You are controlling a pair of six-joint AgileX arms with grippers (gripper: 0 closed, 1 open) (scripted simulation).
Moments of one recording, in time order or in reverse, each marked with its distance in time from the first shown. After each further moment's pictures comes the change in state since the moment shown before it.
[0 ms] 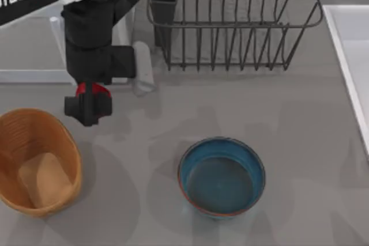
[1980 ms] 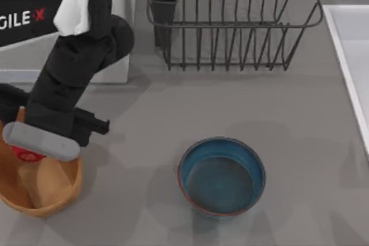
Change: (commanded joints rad) left arm 0.015 -0.028 -0.199 -0.160 -0.276 1.600; right arm 0.000 0.000 0.000 0.000 0.000 0.000
